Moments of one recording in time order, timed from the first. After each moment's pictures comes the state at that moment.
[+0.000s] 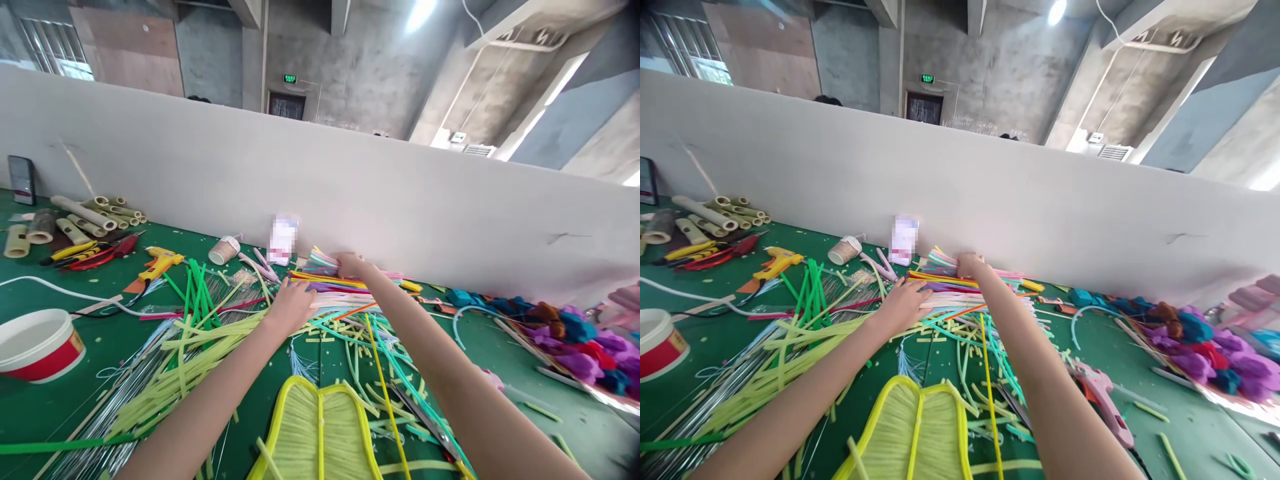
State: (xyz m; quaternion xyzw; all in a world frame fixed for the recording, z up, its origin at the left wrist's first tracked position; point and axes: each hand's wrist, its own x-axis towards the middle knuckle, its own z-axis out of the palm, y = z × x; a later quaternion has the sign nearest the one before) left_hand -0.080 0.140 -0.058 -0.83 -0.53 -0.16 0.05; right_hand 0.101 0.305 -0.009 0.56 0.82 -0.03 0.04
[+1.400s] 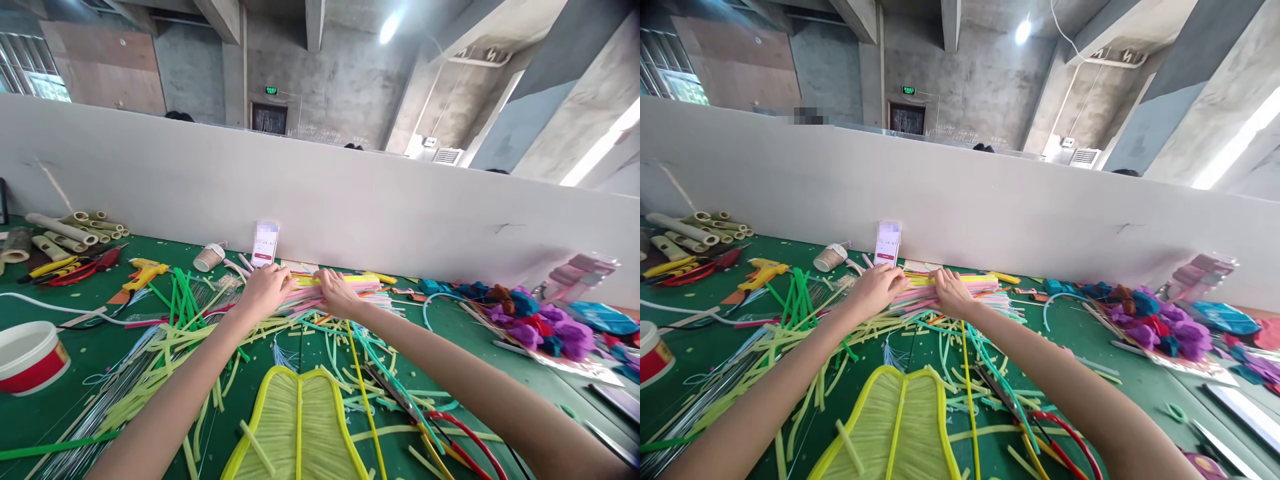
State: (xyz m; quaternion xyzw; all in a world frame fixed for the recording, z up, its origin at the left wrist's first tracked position) left_hand -0.098 0.128 -0.011 -0.80 -0.53 -0.26 0.12; right_hand 0.133 0.186 -0.037 0.35 0.92 0.13 -0.14
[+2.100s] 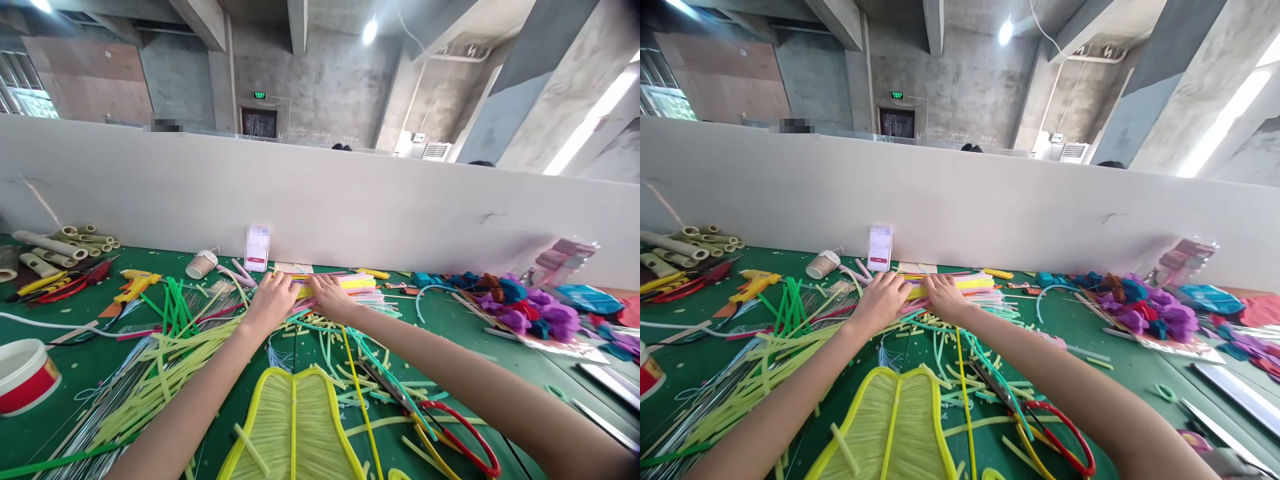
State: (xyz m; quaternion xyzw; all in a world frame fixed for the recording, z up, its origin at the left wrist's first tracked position) left_hand -0.061 0.105 -0.011 -0.83 -0.48 -0.13 0.25; right_hand 0.134 0.166 -0.033 0.39 0.90 0.15 -0.12
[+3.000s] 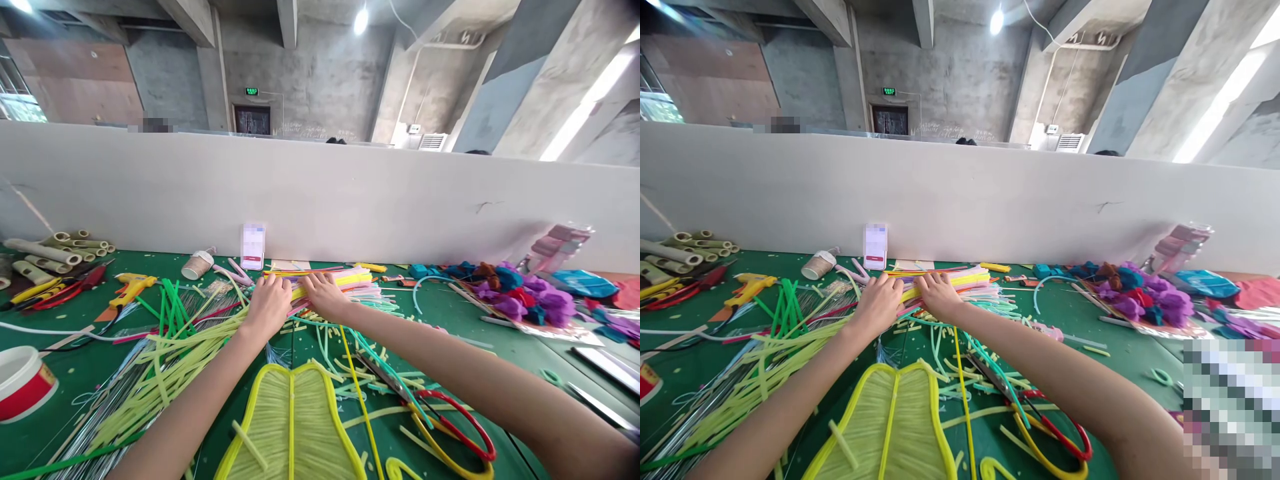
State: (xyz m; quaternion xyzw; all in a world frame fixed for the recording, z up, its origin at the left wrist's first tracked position) left_hand -0.047 0.103 -0.017 -0.80 -0.55 -0.12 0.21; right_hand 0.129 0.159 -0.041 0.40 0.89 0.21 -0.09
